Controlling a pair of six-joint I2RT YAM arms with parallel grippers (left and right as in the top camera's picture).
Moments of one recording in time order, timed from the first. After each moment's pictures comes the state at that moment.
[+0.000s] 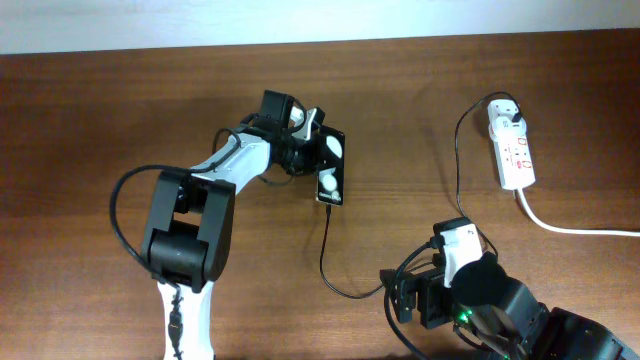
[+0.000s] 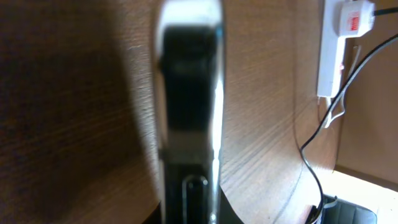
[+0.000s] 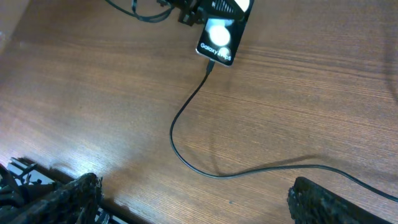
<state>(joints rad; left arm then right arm) -0.33 2.21 1.48 -0.37 0.75 -0.38 0.86 0.66 0.93 -1.02 0.14 0.63</state>
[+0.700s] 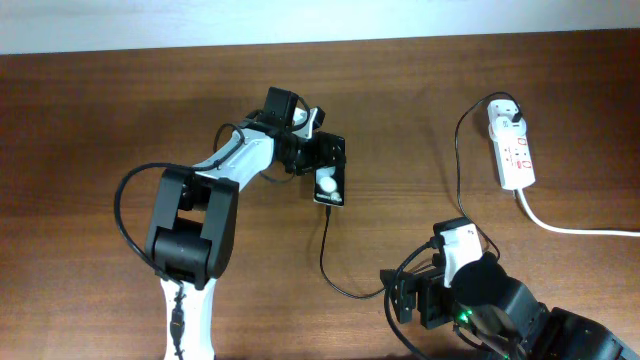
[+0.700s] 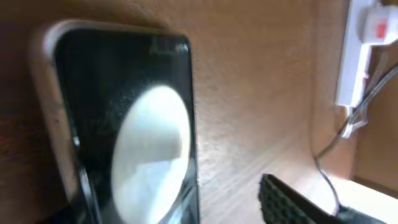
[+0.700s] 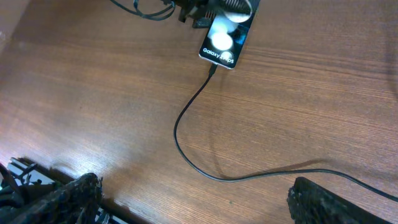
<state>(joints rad) -0.34 2.24 1.55 -0.45 0.66 -0.38 0.86 0.66 0.93 -1.02 0.14 0.63</state>
